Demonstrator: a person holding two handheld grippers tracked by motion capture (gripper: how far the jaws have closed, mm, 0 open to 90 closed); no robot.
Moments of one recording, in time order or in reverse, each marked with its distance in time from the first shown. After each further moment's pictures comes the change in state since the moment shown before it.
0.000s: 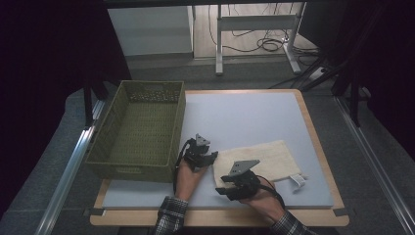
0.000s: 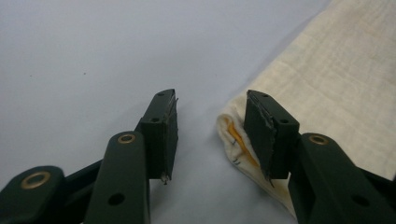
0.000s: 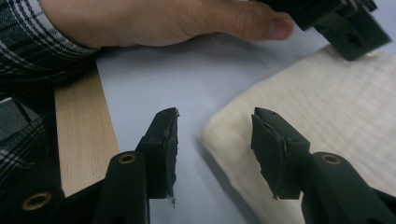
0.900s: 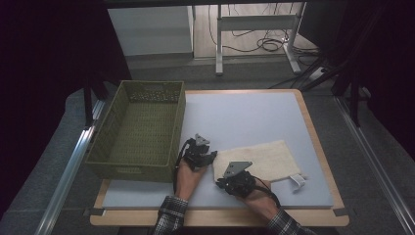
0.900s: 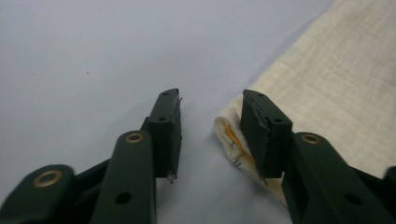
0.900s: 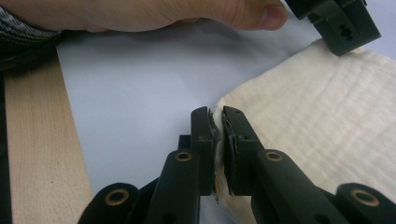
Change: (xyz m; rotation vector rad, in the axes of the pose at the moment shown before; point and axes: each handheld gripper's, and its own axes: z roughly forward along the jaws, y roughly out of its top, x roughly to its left) left arm 0.000 0.000 -0.001 -0.001 -0.002 -0.003; right arm 0.002 0.002 0.014 0.045 -0.094 -0.044
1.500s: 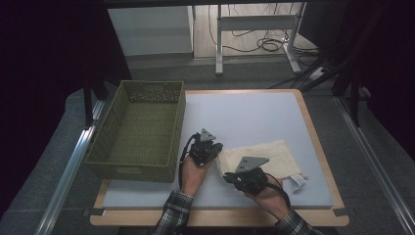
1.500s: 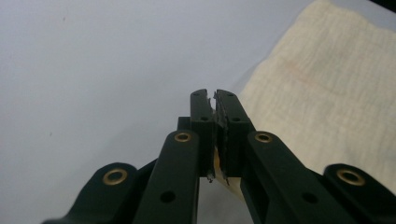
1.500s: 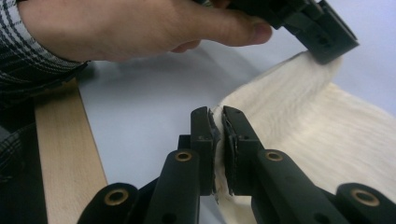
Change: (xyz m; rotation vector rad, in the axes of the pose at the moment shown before) left arm -0.016 0.029 -0.008 -0.073 -0.086 0.041; right arm -0.009 0.003 -0.043 -0.103 -0.023 0.031
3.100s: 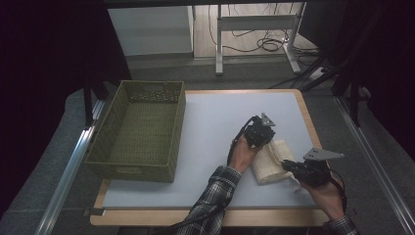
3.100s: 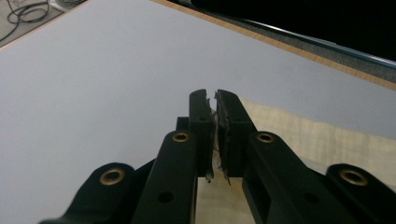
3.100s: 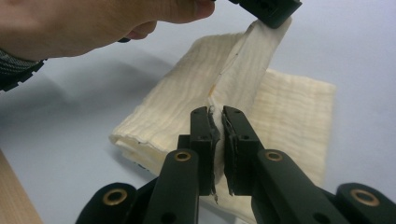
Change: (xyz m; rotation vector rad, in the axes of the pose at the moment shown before) left arm -0.091 0.106 0.107 0.000 -0.118 0.242; right arm -0.090 -0.079 -0.115 -0.072 -0.245 0.258
